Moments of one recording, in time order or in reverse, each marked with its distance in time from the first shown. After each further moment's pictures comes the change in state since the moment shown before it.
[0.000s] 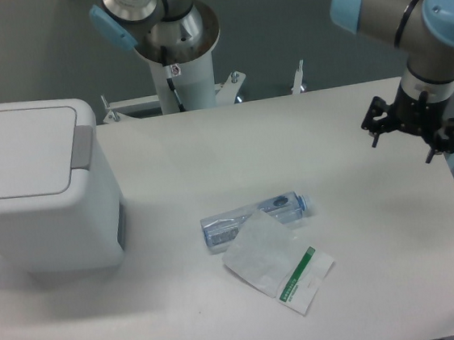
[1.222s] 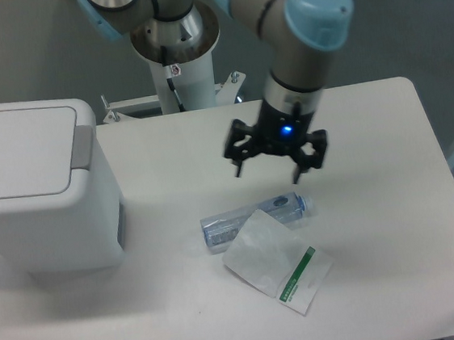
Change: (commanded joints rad) arm -0.350 0.233 -0.035 -0.199 -0.238 -0.670
